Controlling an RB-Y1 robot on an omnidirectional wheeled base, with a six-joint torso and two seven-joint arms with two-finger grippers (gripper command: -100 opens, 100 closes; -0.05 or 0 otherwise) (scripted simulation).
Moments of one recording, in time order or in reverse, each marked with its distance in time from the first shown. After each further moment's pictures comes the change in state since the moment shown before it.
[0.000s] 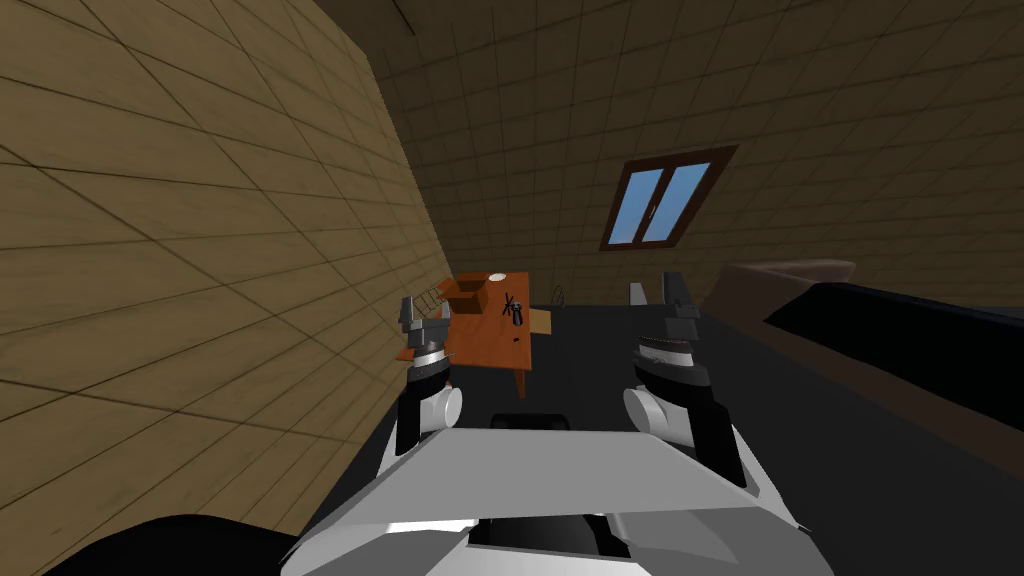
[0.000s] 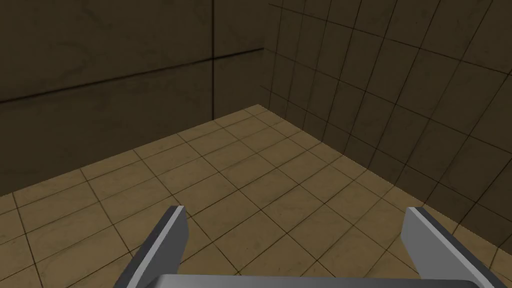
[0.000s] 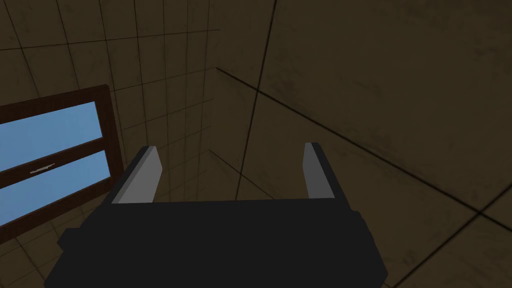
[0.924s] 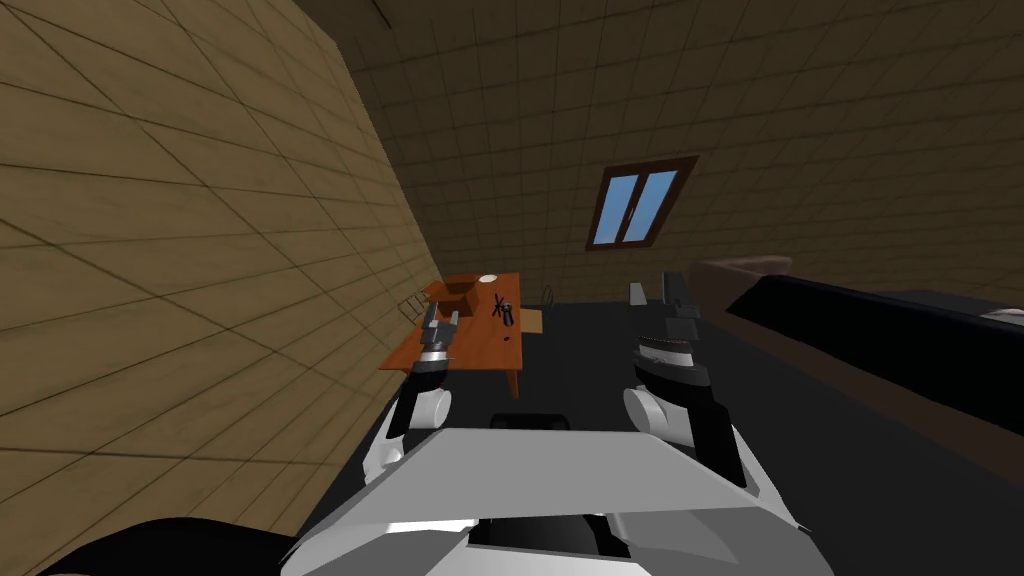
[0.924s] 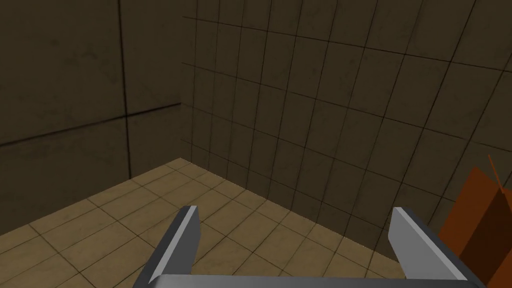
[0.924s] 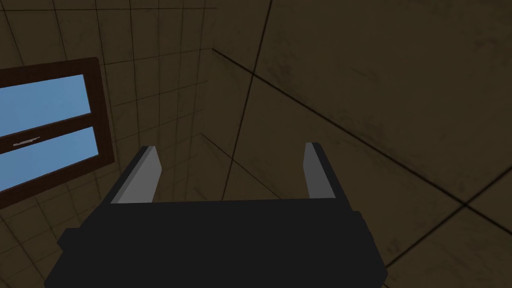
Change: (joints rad) left arm -0.043 0.234 0.032 0.116 0.070 0.132 0.025; right arm 0.000 0.000 0.000 0.000 0.000 0.000 0.000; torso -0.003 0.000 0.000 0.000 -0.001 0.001
